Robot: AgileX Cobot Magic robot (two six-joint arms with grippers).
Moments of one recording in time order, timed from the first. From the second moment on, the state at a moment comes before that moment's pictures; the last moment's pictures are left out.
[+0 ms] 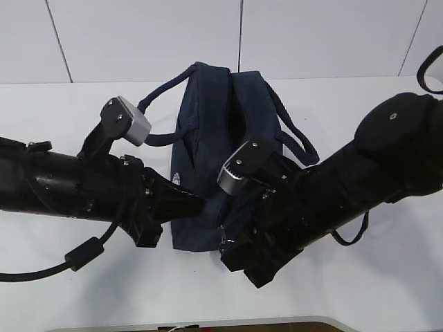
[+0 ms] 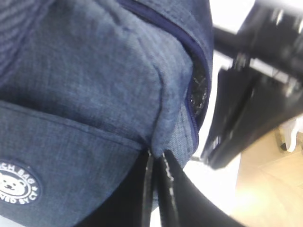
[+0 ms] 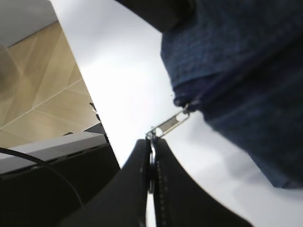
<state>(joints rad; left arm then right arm) -0.48 1.68 -0.72 -1.81 0.64 2.06 0.51 1.74 -0.90 1.04 0.66 -1.37</state>
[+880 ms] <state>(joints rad) -0.48 1.68 -0.72 -1.81 0.64 2.06 0.51 1.68 -1.21 0.52 0.98 -0.65</state>
